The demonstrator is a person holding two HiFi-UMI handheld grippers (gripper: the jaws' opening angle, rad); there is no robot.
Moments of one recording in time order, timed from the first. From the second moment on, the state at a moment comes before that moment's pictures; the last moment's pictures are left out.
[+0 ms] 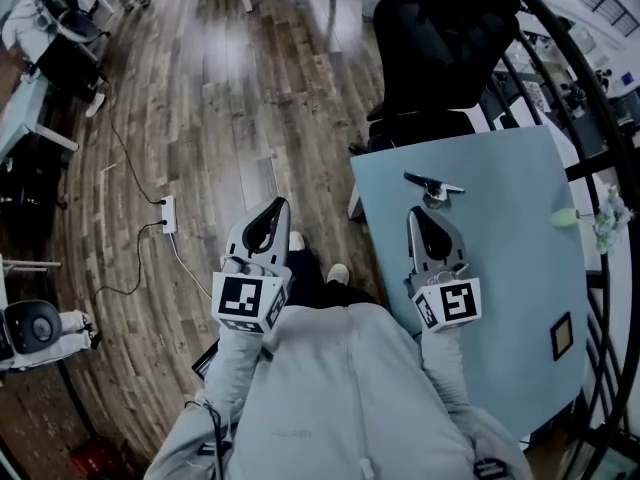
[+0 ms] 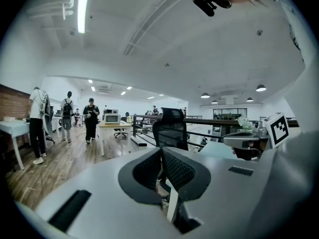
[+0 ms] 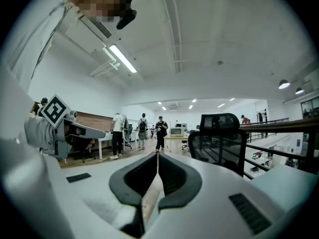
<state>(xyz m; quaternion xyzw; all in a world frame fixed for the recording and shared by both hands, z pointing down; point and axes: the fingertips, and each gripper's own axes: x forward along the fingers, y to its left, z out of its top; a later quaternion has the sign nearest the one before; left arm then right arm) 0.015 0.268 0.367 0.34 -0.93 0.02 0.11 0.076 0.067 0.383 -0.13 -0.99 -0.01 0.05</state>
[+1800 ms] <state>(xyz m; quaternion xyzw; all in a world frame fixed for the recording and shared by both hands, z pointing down) -0.106 -0.105 0.394 0.84 -0.52 0.09 0.13 0.096 -0.104 0.391 0.50 -0.86 0.03 0.09</state>
